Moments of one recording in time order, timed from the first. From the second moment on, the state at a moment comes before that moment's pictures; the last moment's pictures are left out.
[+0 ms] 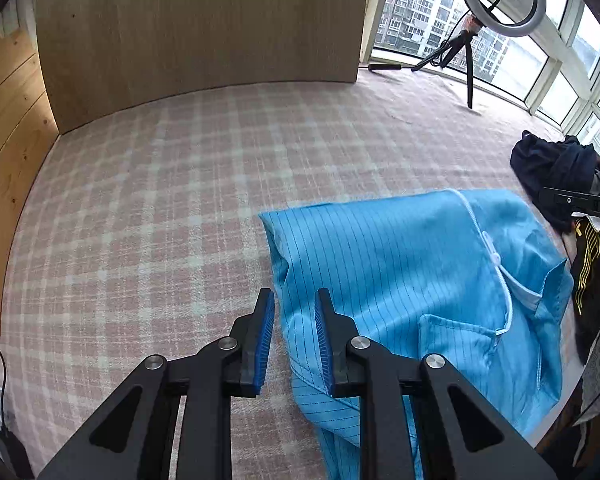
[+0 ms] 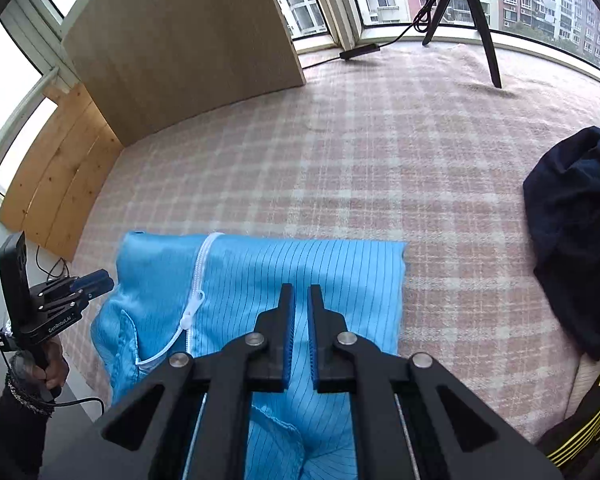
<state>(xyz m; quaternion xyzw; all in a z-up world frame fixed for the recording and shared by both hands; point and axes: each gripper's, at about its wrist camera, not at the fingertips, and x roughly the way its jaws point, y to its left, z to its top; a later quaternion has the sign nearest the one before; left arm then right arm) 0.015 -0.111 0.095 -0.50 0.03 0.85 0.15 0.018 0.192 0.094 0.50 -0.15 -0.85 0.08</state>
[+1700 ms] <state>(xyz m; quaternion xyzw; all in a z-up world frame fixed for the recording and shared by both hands) 0.036 -0.156 0.066 -0.53 -0.13 0.84 0.02 0.093 0.239 0.065 0.50 -0.19 -0.84 0.00</state>
